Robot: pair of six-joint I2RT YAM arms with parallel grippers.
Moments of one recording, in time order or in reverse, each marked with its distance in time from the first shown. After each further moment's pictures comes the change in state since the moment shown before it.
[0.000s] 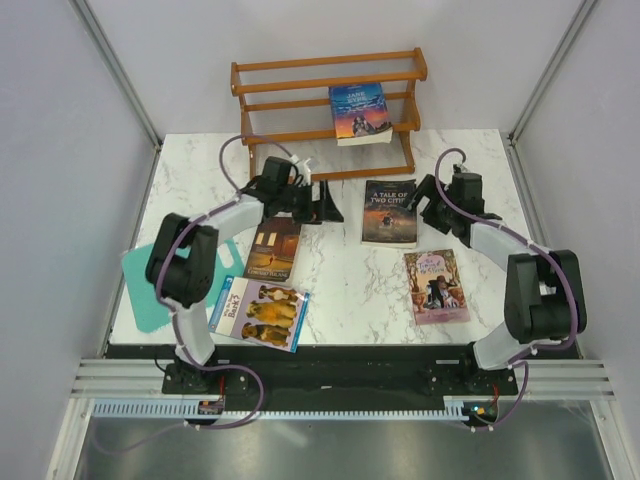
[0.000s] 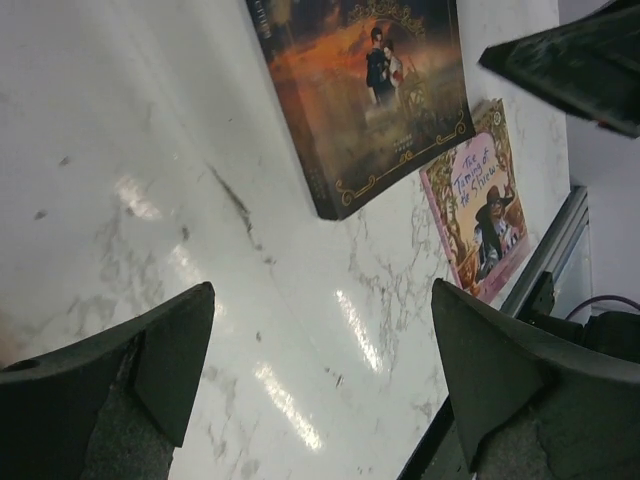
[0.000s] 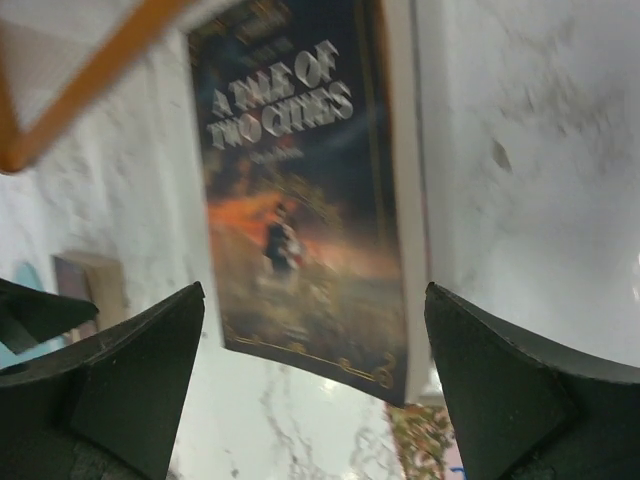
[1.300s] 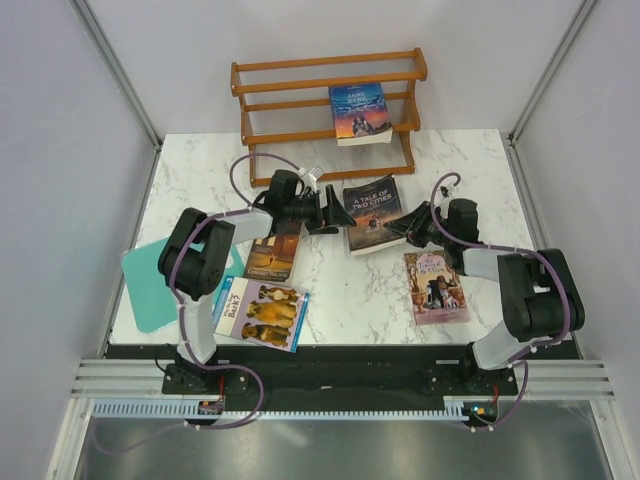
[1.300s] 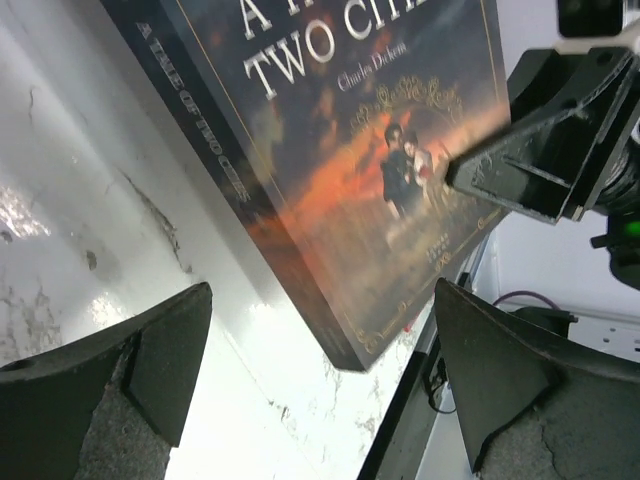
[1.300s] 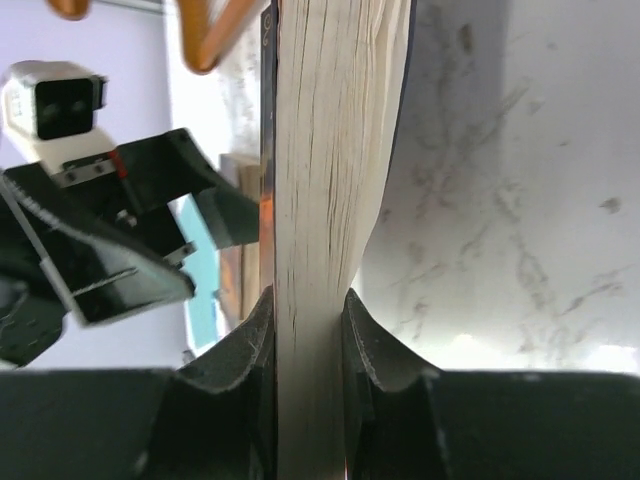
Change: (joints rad) left arm -0.060 0.127 -0.073 0.342 0.124 -0.258; right arm 0.029 0.040 -0.289 0.475 -0.344 0.265
